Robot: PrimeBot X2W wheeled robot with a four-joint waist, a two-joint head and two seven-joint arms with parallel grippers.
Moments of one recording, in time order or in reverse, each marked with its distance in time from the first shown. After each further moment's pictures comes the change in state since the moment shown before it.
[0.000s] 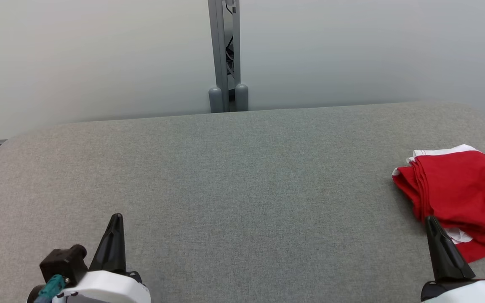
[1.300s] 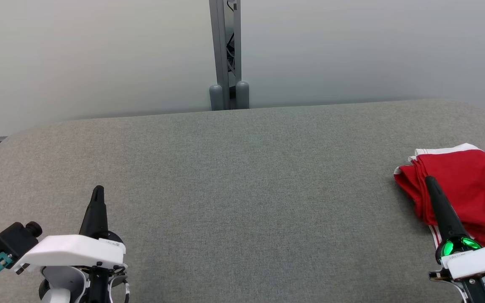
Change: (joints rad) left arm -0.059 -0.110 0.193 -0.063 -0.466 -0.030 0.092; right arm -0.193 -0.274 0.256 0.101 0.886 0.000 -0.122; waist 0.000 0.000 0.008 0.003
